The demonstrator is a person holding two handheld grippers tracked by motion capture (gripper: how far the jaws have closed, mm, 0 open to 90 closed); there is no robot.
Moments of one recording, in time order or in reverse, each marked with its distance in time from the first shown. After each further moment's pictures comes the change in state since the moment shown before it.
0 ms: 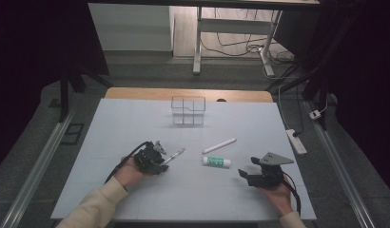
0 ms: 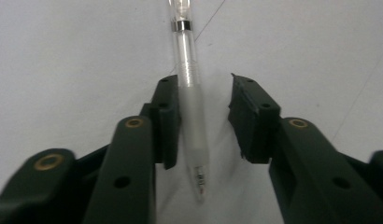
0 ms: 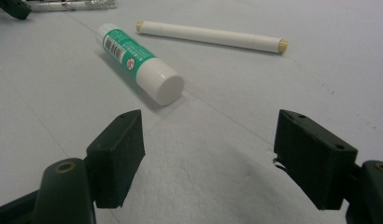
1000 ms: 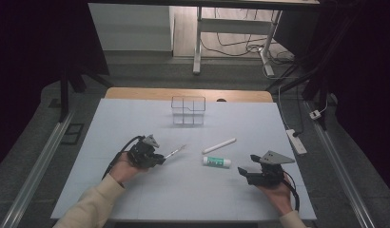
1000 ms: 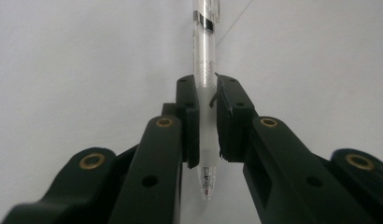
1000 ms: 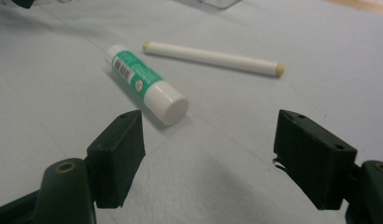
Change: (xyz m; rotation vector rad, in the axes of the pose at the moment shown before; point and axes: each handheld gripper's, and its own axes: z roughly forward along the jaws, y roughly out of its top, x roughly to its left) left arm 0.016 -0.005 -0.024 -0.128 -0.091 -0.043; right arm 0.005 0.012 -0.006 -0.032 -0.009 -0.029
